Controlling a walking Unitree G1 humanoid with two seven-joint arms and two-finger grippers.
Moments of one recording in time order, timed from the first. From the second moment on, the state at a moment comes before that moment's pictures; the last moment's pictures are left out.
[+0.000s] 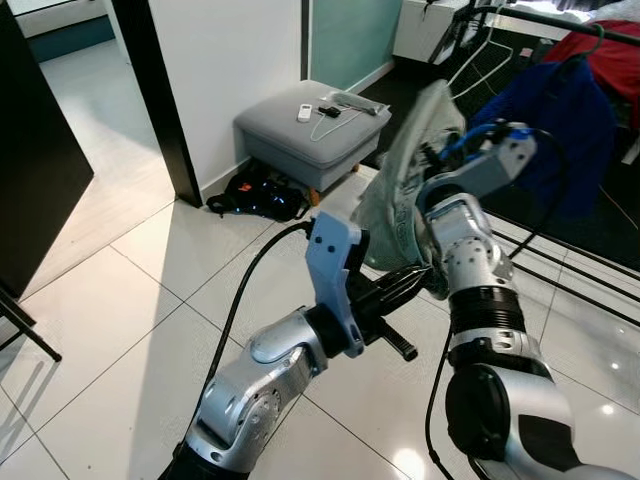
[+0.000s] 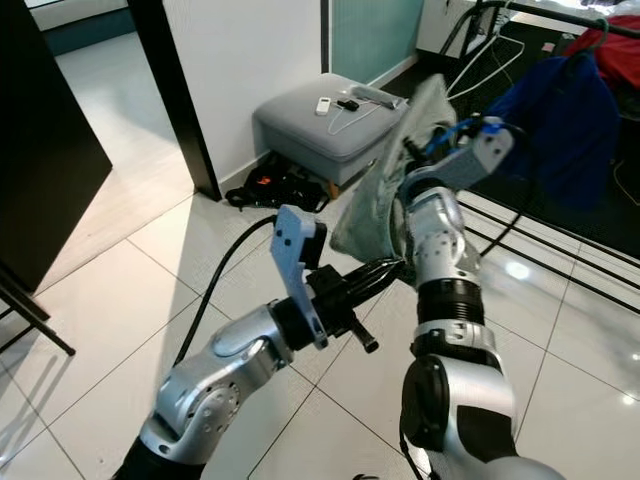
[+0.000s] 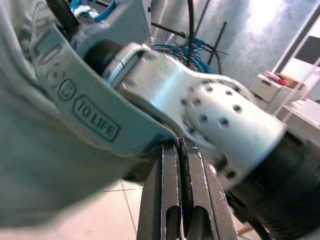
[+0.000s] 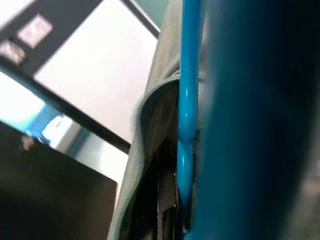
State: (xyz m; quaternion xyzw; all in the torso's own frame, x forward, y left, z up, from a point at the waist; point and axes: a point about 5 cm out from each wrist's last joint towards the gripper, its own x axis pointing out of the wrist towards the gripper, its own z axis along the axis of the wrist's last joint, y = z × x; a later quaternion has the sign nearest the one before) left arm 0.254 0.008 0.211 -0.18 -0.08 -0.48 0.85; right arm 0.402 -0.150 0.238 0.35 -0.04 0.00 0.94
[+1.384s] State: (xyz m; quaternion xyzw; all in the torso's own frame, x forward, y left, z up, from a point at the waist) left arm 0.249 0.013 0.170 0.04 -0.02 -0.49 0.87; right arm 0.401 -0.161 0.205 0.12 0.08 0.05 0.99
